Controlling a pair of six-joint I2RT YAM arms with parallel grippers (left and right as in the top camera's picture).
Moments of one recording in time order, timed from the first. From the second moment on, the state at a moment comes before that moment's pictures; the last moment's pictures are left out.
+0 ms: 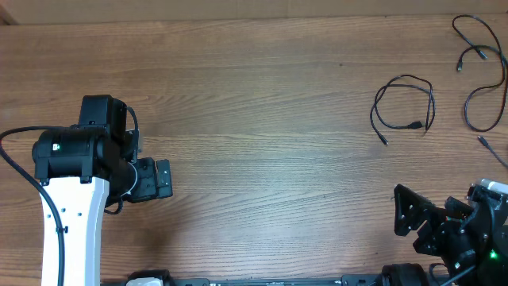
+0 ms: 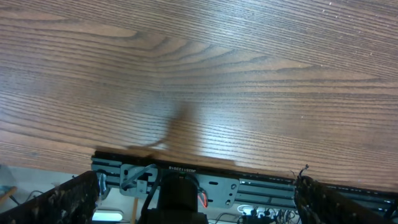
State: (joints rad) left arm 0.03 1.27 1.42 -1.66 0.01 -0.17; right arm 0.05 0.50 1.20 -1.29 -0.05 0.38
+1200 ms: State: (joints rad) left arm 0.03 1.27 1.42 -1.66 0.01 -0.17; right arm 0.03 0.41 1.04 -0.81 -0.06 0.38
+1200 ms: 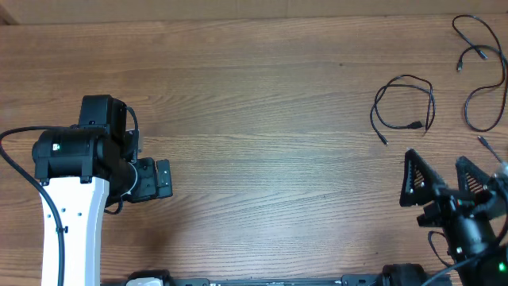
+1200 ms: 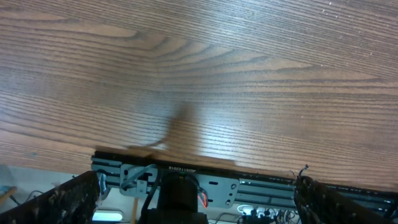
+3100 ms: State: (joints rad) left arm 0.03 1.27 1.42 -1.66 0.01 -0.17; right arm -0.11 0.01 0.02 -0.05 -0.06 0.38
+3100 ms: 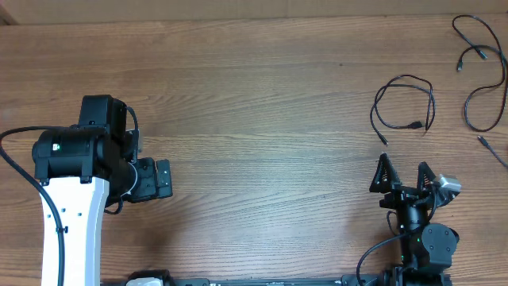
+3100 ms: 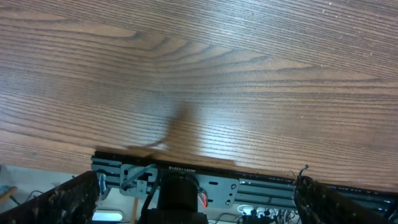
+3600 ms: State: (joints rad) left arm 0.03 1.27 1.42 -1.66 0.01 -0.17; right arm -0.11 0.01 0.02 -0.04 -0.05 0.38
